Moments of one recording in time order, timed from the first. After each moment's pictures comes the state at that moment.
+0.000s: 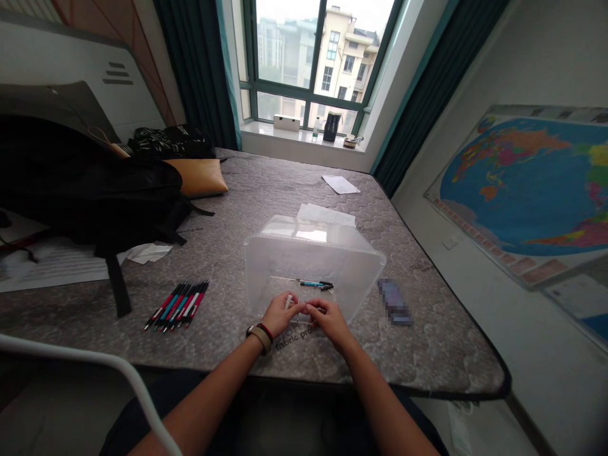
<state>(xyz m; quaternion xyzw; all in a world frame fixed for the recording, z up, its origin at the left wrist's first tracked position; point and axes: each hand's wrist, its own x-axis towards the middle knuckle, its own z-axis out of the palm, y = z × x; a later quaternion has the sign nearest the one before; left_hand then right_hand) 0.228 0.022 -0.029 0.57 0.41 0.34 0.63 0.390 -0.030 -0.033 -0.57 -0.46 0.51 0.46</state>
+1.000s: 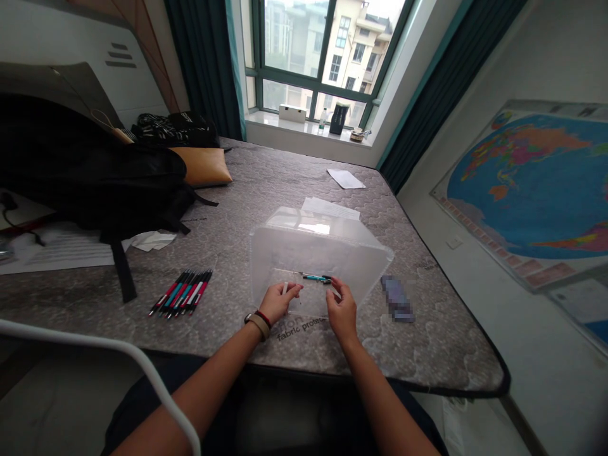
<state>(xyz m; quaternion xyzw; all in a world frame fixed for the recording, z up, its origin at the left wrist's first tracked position) 0.221 0.031 -0.030 0.51 0.48 0.35 0.62 0.395 -0.032 -0.030 -0.65 -0.45 0.23 0.56</state>
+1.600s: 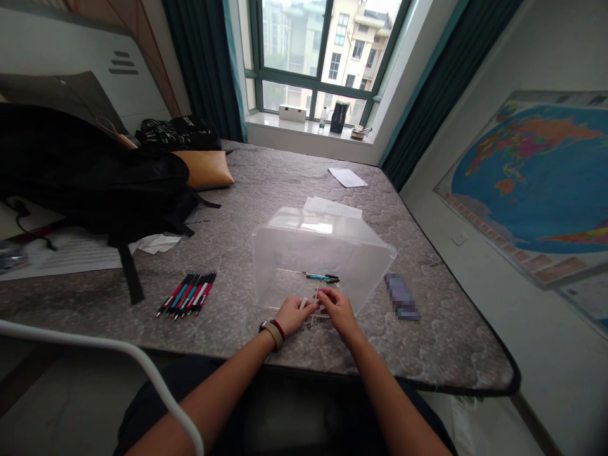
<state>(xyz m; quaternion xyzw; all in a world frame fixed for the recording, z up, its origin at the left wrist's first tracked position) 0.237 0.006 -0.037 0.63 0.43 0.23 0.61 0.391 -0.029 -0.033 -0.59 -0.43 0.46 0.50</state>
